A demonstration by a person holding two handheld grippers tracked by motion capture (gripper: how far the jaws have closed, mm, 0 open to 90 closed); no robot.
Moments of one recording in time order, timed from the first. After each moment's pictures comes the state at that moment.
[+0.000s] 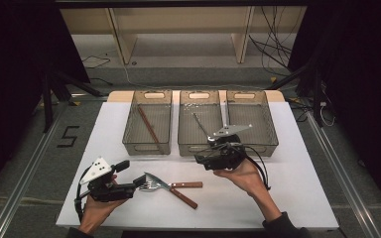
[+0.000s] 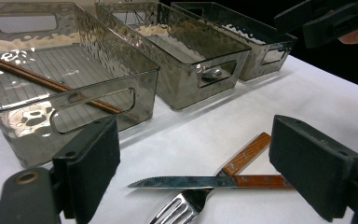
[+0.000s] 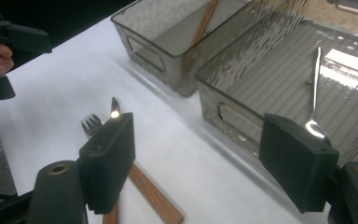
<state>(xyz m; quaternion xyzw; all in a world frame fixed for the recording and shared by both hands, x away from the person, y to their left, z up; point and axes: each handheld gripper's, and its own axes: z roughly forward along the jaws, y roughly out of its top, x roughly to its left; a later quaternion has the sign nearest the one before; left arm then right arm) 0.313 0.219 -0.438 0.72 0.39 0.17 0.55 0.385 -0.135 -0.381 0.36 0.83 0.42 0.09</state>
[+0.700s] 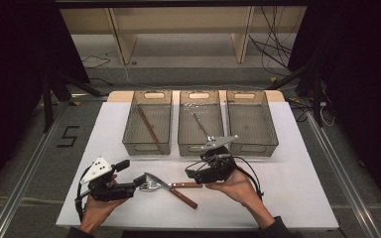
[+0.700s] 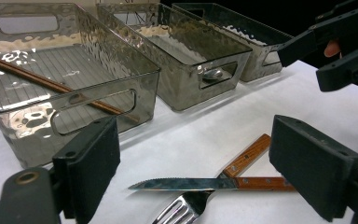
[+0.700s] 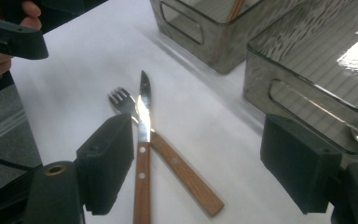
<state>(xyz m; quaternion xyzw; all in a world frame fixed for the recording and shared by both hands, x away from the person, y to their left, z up) 0.315 0.219 -0.439 0.72 0.39 0.17 0.55 0.366 -0.111 -0.398 0.33 0.85 0.40 0.06</state>
